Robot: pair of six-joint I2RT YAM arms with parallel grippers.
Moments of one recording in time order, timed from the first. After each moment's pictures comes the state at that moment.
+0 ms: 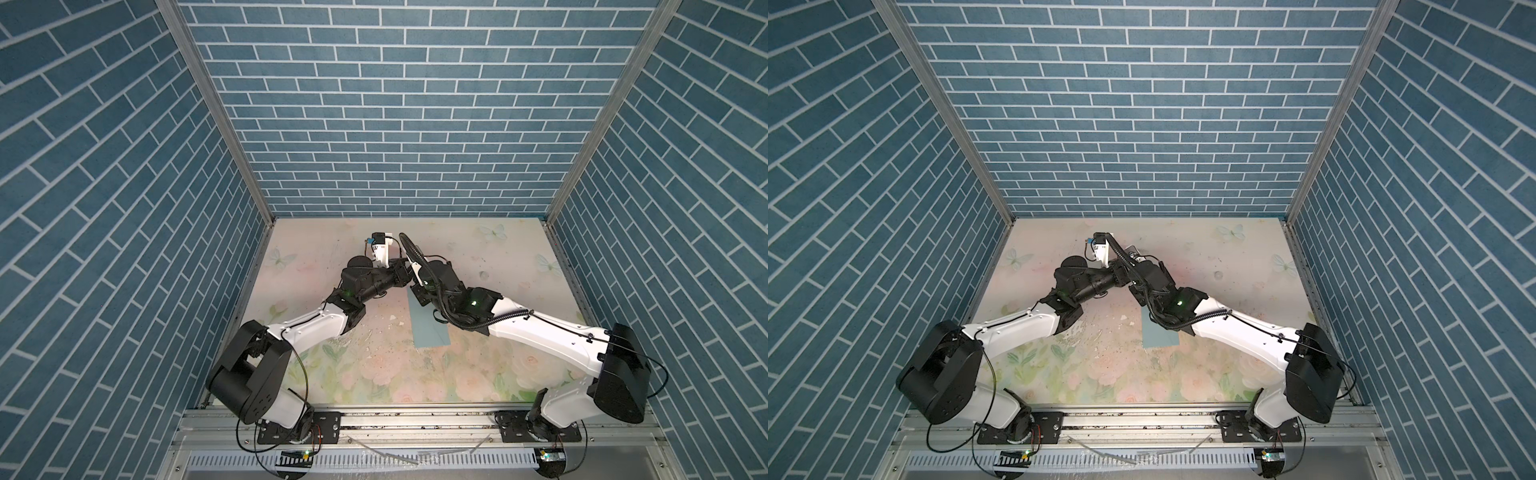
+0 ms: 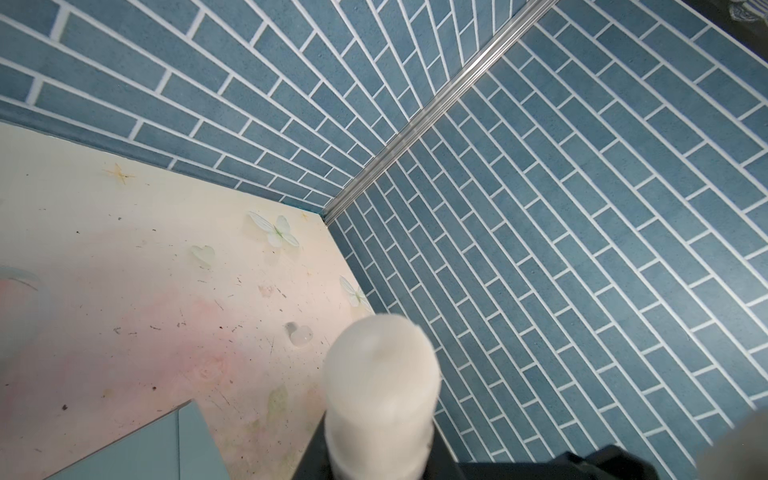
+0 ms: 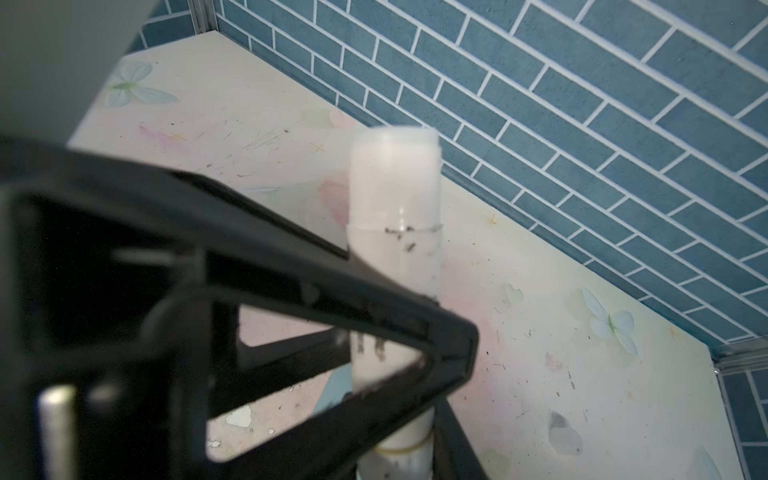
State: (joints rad) left arm -0.59 1.49 0.79 0.67 0.39 -0.84; right arm 1.01 1.49 1.17 -0.25 0.52 -0.01
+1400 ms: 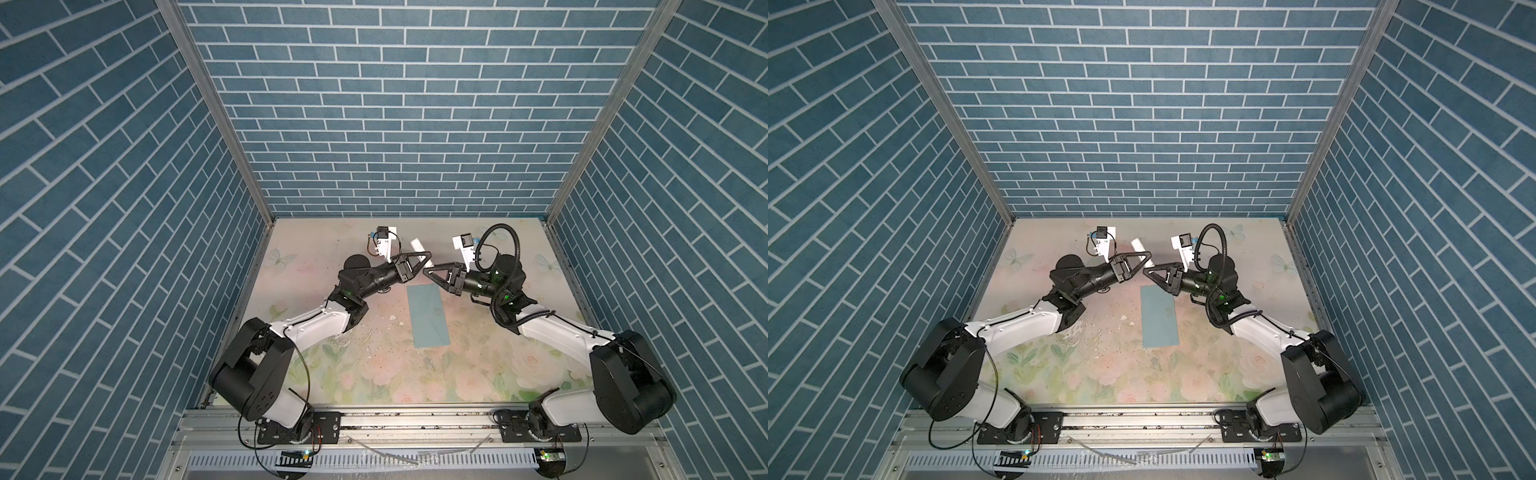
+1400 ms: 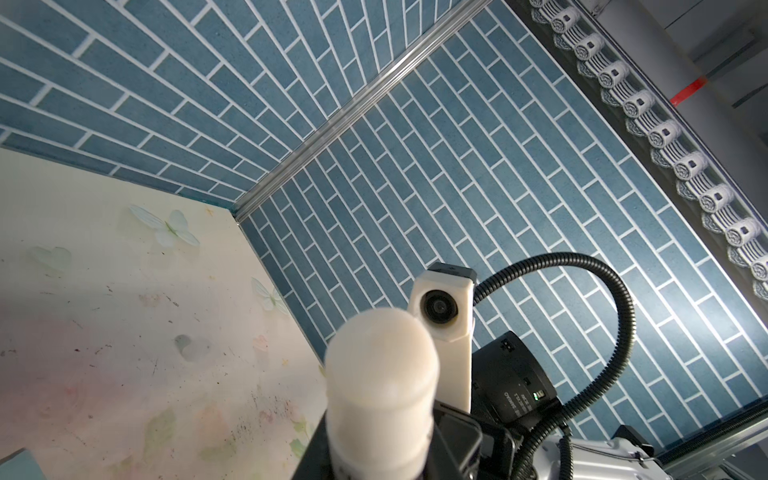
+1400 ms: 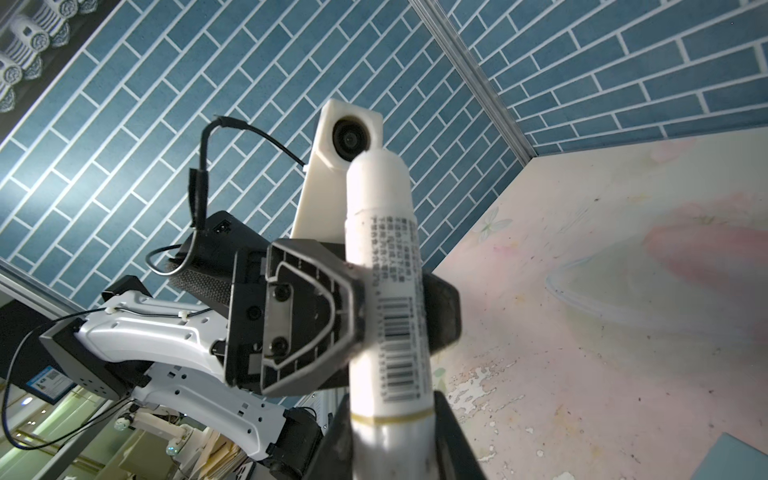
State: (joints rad) left arm -0.59 1.51 0.82 0.86 0.53 -1.04; right arm 0.53 1.40 0.73 0.73 -0.84 0.79
